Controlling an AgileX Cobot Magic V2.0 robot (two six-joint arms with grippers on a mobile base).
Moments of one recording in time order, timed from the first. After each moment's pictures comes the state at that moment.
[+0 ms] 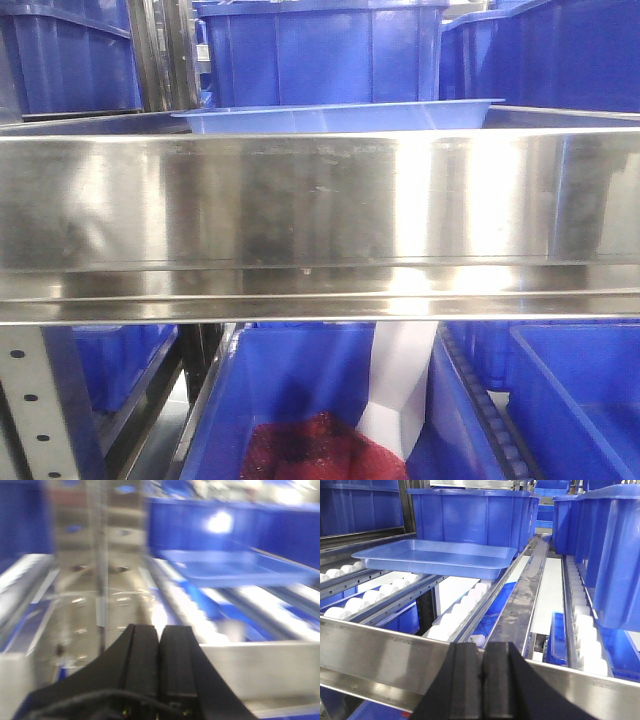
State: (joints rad) left arm -0.20 0.00 -0.32 -0.08 0.45 -0.02; right arm 0.34 0.06 -0.29 -0.13 0.38 0.19
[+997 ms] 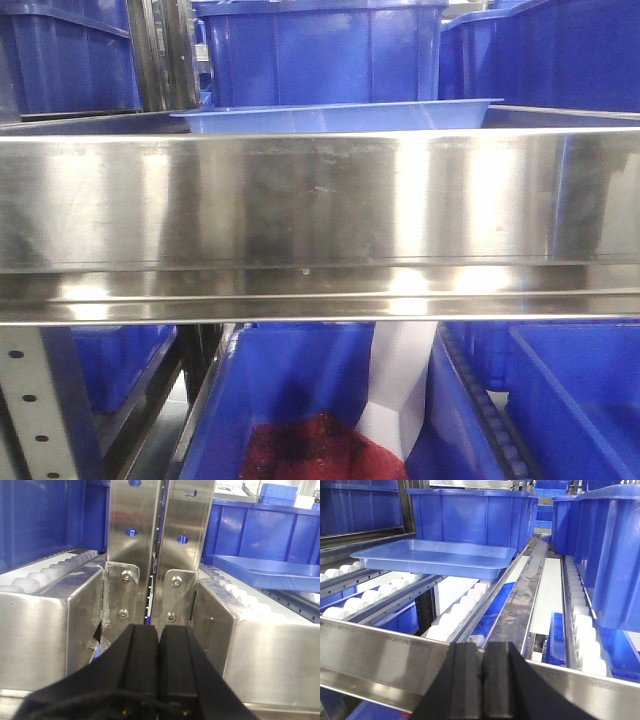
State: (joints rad) left arm -0.10 -0.01 0.03 -0.11 0.04 0.01; right arm 0.34 0.06 -0.29 -0.13 0.38 0.19
